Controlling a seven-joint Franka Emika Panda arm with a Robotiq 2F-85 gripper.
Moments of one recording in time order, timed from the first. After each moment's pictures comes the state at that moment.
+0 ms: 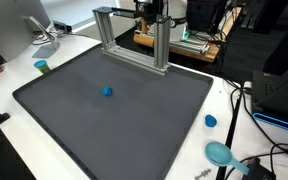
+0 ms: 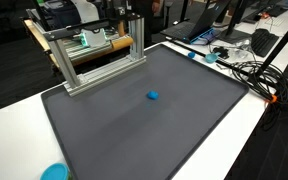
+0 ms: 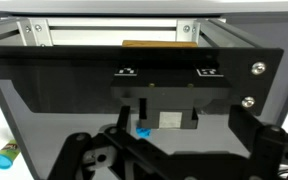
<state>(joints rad) -0.01 -0.73 0.04 -2.72 -0.03 2.16 0.06</state>
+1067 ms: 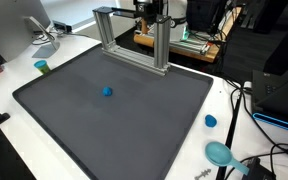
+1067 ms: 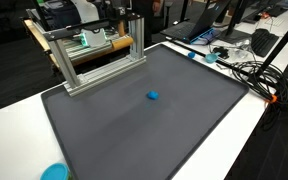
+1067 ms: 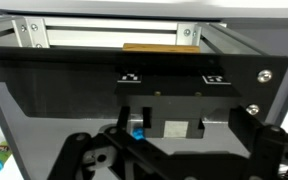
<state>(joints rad) 0.00 -0.73 0.02 -2.74 -0.03 2.18 0.01</state>
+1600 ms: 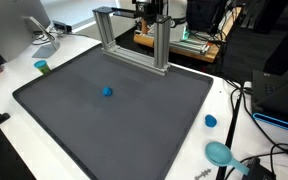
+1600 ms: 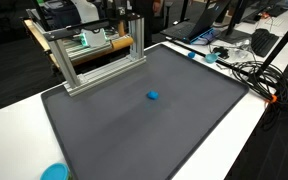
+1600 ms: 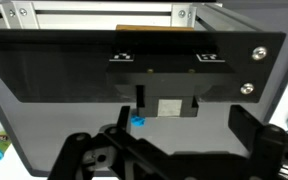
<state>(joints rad) 0.00 -0.73 0.02 -2.74 0.00 2.24 0.02</state>
